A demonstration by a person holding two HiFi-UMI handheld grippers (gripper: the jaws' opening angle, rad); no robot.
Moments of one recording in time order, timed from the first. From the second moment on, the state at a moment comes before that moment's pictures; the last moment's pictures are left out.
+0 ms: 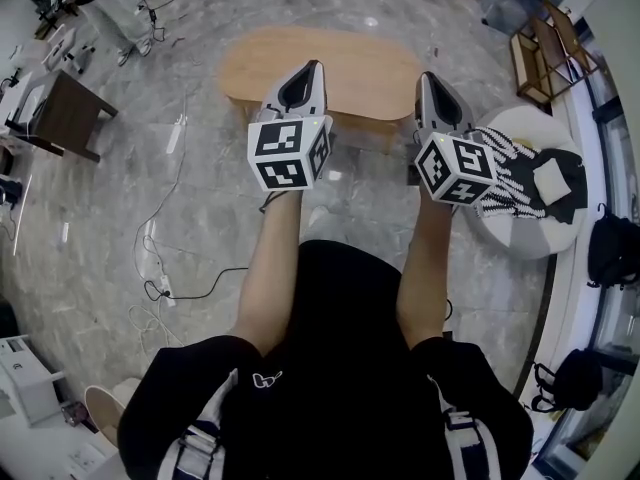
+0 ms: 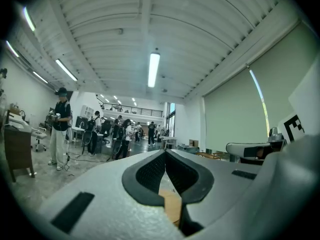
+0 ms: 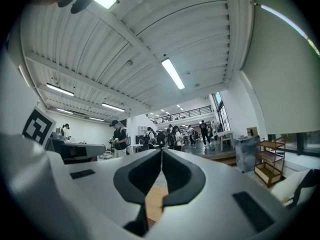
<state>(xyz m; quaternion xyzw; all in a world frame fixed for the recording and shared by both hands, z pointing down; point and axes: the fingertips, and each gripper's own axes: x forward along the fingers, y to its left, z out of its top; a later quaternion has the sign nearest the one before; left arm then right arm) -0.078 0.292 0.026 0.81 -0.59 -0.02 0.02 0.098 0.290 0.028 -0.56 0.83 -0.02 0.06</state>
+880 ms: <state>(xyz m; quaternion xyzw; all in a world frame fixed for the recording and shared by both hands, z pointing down) -0.085 0.218 0.039 0.80 -0.59 -0.06 0.03 0.108 0.219 0.024 -0.56 0.83 0.02 0.06</state>
